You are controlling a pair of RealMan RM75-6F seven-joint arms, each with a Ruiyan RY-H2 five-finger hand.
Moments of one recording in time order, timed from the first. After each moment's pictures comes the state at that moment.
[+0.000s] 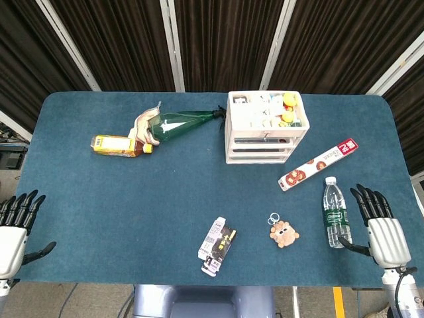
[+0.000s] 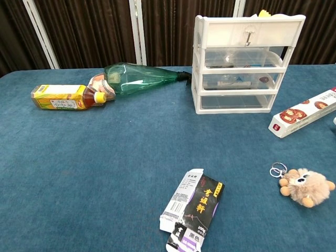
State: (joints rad) left arm -0.06 -1.16 0.07 -1.62 1.62 1.64 0.13; right arm 0.10 -1.14 0.05 -1.65 -1.58 1.51 0.07
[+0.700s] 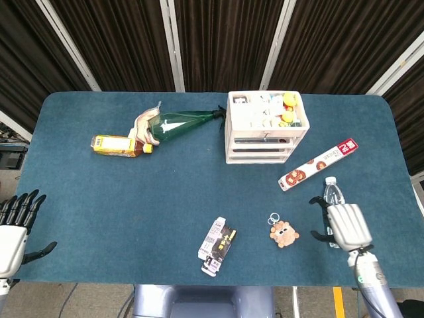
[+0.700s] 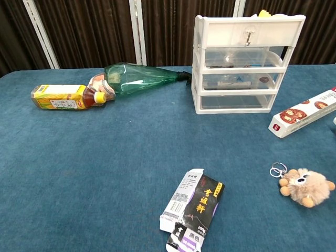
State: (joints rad) left arm -0.05 -1.14 0.05 -1.63 1.62 1.61 0.10; right arm 0.24 -1.15 0.11 -1.90 -1.37 1.26 -0.32
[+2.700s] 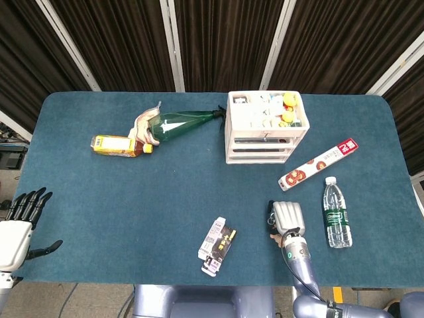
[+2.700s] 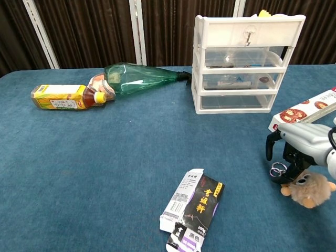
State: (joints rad) left arm -0.07 -1.12 0.03 -1.66 1.60 1.51 0.01; right arm 0.49 -1.69 0.18 -1.62 -0.81 1.23 -0.78
